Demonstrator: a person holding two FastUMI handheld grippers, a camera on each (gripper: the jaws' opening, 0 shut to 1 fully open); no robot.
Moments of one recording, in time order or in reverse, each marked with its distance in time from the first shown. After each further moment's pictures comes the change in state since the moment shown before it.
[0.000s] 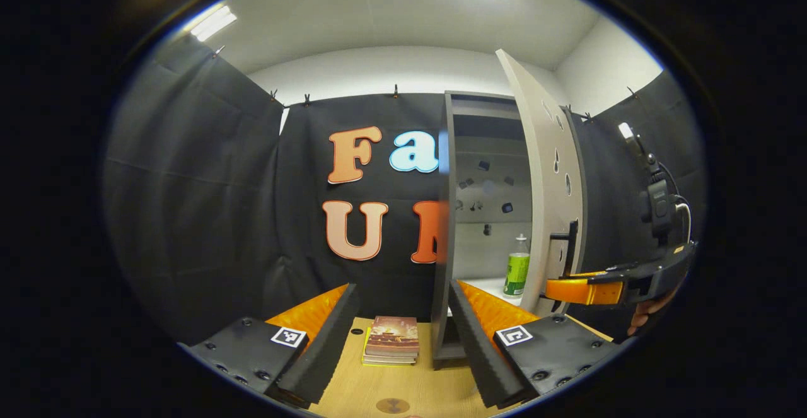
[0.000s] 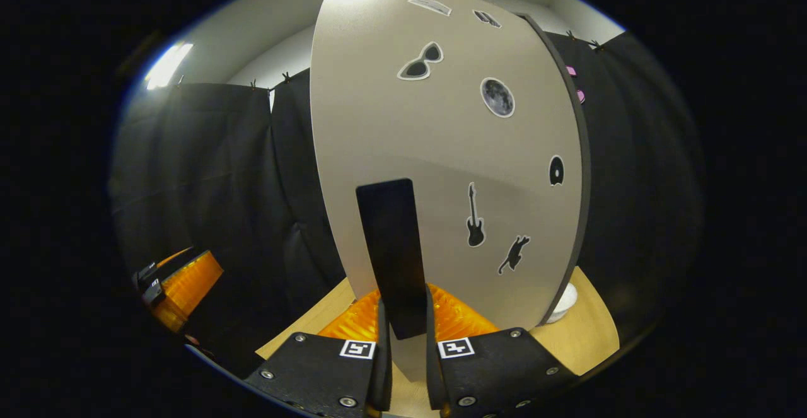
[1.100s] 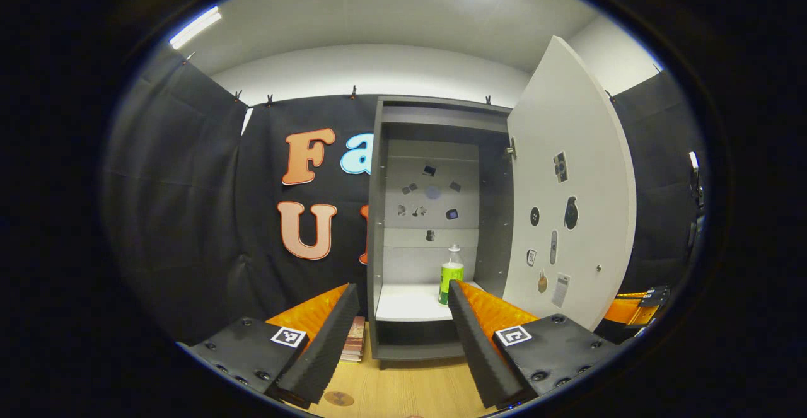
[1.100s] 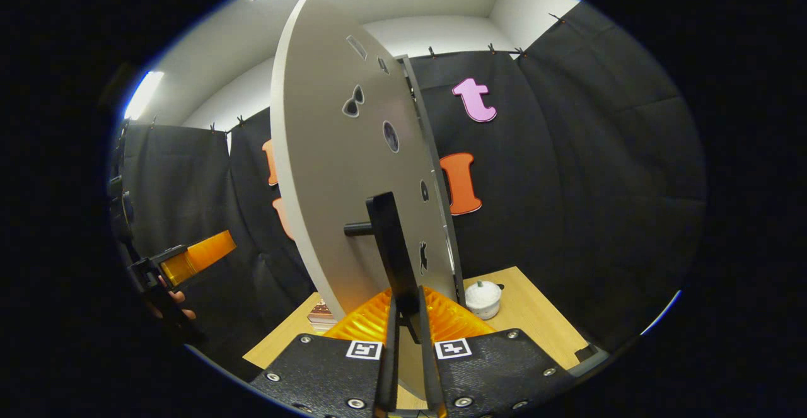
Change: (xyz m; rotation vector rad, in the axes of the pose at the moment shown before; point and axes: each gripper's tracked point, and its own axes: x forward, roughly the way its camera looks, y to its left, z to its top) left arm 0.006 -0.157 0.035 -0.019 0.032 -0.137; right arm -0.114 -0.129 0.011 0.129 -0.164 -0.181
